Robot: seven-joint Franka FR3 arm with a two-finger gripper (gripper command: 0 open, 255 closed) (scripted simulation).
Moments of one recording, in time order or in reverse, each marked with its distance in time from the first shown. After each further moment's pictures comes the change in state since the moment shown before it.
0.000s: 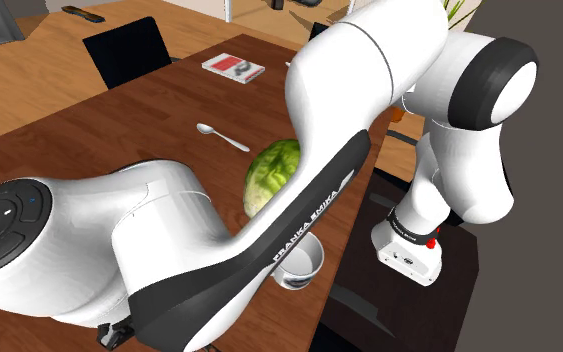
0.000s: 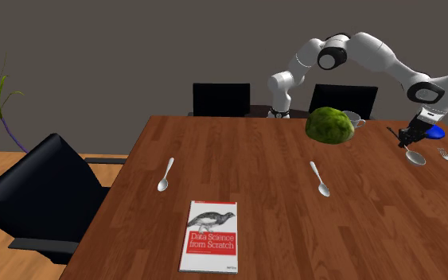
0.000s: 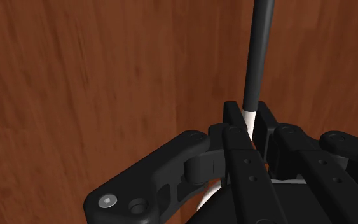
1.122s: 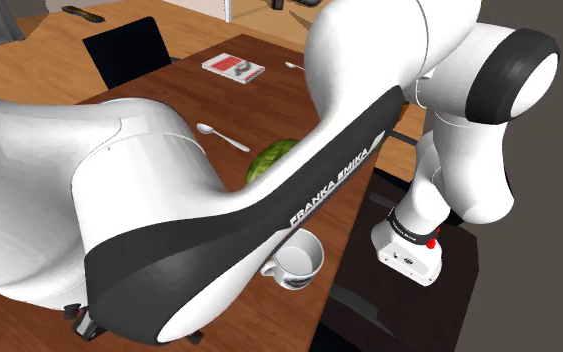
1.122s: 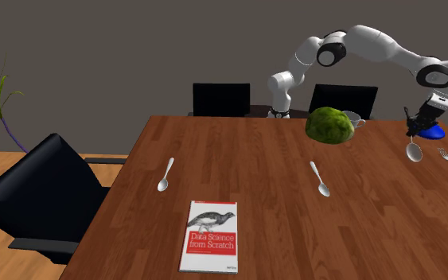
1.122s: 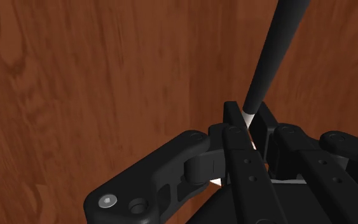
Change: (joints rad) arm 0.003 -0.051 0.016 0.104 0.030 -0.148 -0.029
